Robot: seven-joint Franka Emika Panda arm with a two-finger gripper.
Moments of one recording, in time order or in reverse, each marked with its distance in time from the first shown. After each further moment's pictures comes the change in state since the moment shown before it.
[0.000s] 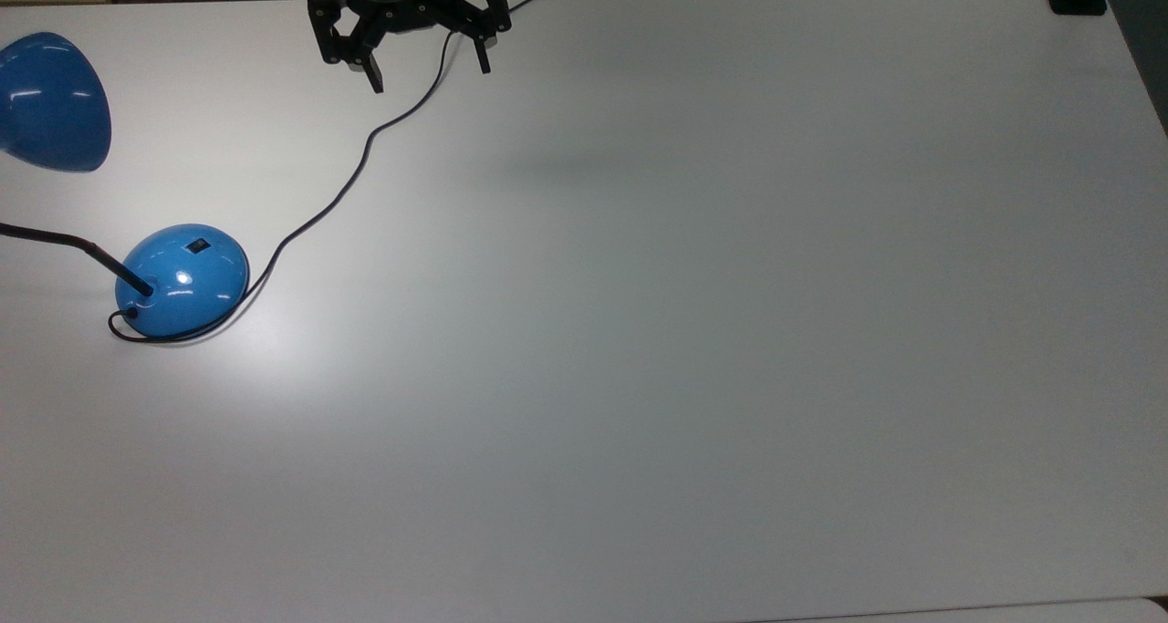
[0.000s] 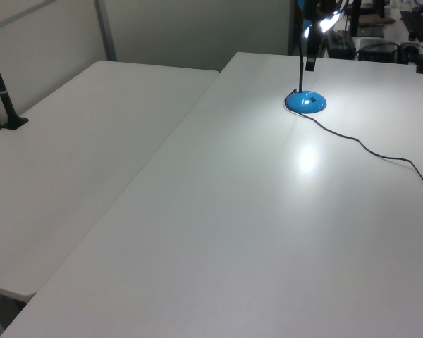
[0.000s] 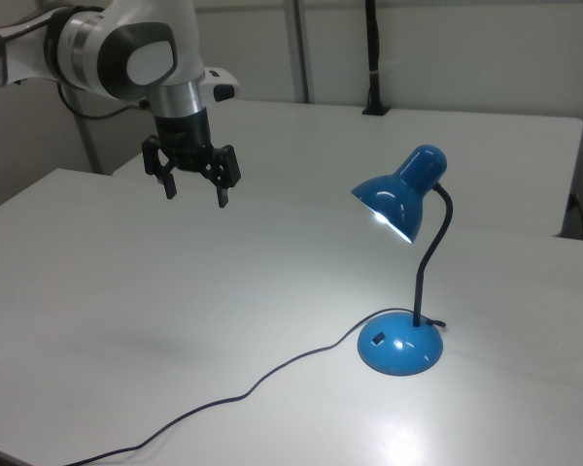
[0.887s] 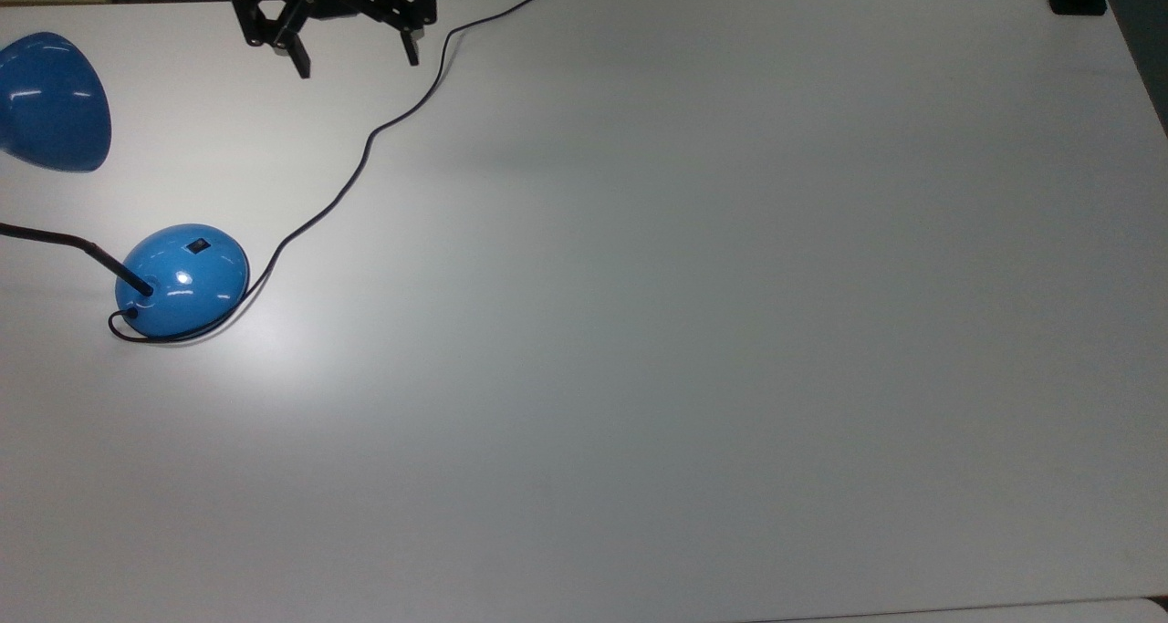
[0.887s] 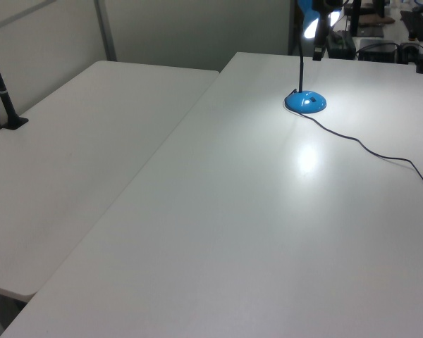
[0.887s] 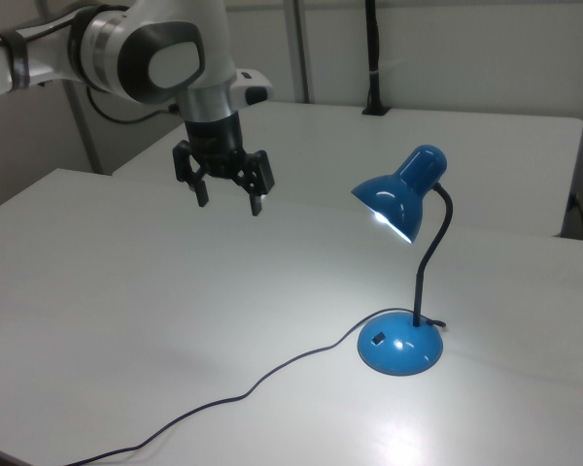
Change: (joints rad) arm -0.026 -0.007 -0.083 0.002 -0.030 -0.001 -0.047
